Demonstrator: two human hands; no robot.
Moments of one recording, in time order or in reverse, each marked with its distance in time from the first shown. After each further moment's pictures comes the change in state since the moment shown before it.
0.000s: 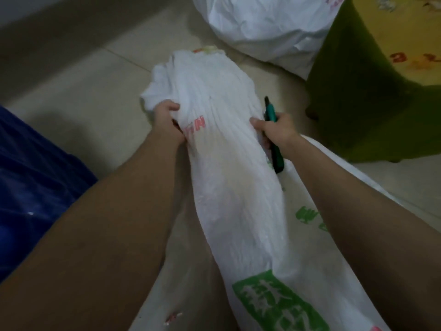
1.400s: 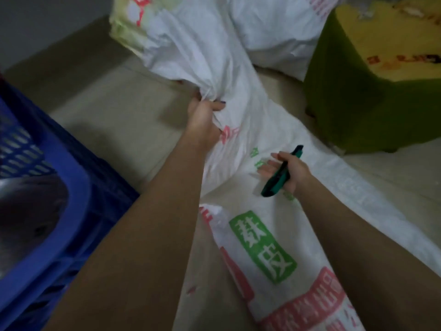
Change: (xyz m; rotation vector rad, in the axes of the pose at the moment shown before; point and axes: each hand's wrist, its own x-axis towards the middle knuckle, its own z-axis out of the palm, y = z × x) left_hand -0.064 -0.005 0.033 0.086 -0.294 0.211; right_hand -0.055 0.068 -0.006 0.906 -0.112 0.411
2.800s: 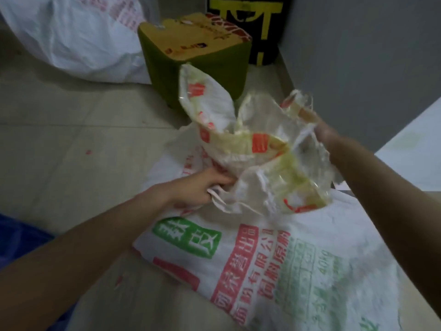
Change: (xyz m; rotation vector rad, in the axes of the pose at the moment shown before) left_hand -0.223 -0.132 0.037 1.244 -1.740 0.316; right_hand -0.328 -0.023 -0.187 -0.434 0.605 -0.511
